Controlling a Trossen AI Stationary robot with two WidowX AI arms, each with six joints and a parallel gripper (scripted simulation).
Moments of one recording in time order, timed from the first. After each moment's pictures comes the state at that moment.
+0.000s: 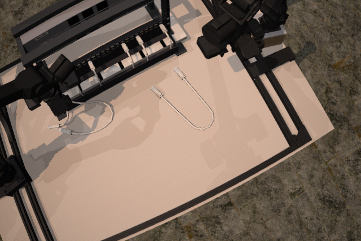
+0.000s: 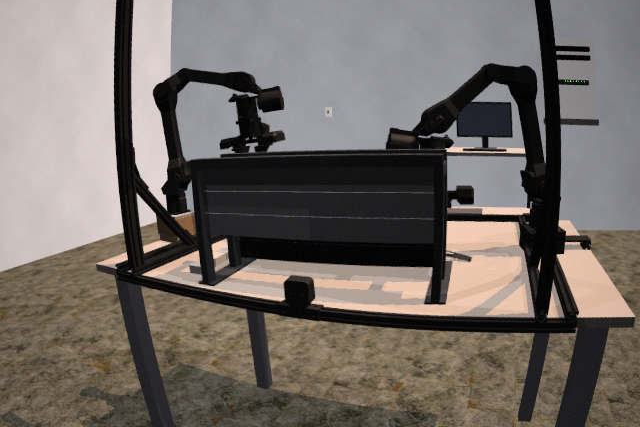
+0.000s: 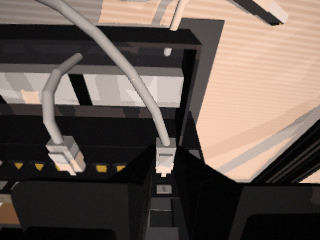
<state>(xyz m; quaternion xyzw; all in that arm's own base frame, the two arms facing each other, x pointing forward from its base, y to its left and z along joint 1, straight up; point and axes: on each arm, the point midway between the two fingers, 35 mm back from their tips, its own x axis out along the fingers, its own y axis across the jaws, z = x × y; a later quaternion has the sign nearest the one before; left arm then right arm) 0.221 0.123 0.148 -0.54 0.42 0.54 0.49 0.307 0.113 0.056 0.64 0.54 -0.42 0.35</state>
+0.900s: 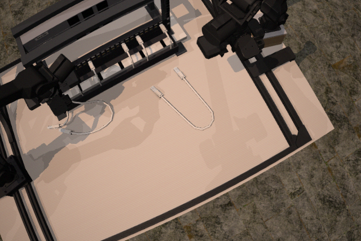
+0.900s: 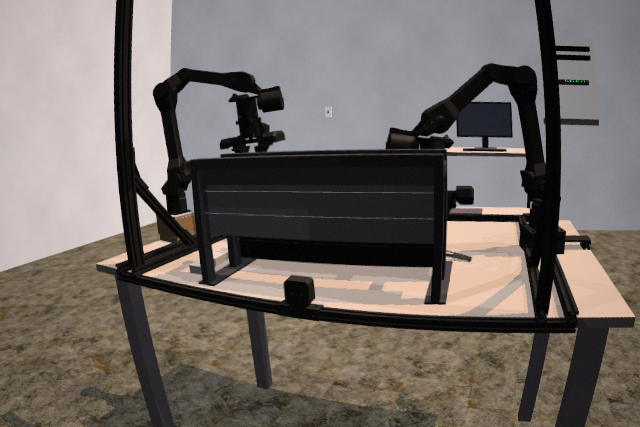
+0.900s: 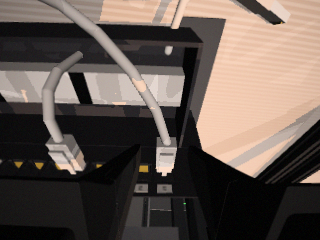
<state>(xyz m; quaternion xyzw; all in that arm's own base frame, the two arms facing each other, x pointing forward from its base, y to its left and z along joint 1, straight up) 0.221 0.123 0.148 -0.54 0.42 0.54 0.49 0.307 0.114 0.056 0.64 0.54 -0.41 0.35</state>
